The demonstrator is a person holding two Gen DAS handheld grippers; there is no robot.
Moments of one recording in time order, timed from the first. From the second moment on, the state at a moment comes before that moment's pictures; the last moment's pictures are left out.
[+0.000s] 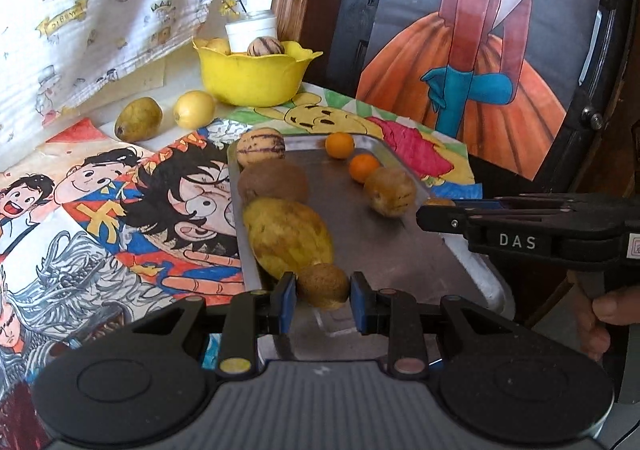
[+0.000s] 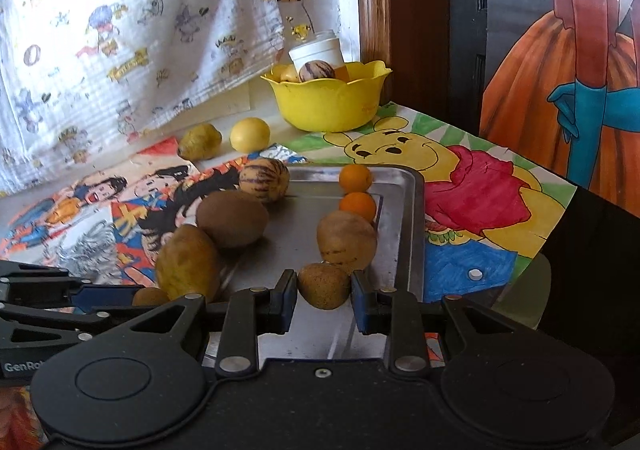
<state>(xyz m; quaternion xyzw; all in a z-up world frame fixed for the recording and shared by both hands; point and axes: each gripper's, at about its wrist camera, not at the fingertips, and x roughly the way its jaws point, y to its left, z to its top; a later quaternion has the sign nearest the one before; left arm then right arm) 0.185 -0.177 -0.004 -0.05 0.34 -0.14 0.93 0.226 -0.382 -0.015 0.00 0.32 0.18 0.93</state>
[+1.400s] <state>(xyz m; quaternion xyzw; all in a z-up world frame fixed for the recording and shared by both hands) 0.169 -0.177 -0.011 -0.07 0.35 -0.13 0.93 0.222 -0.386 -0.034 0.03 0.30 0.17 0.94</state>
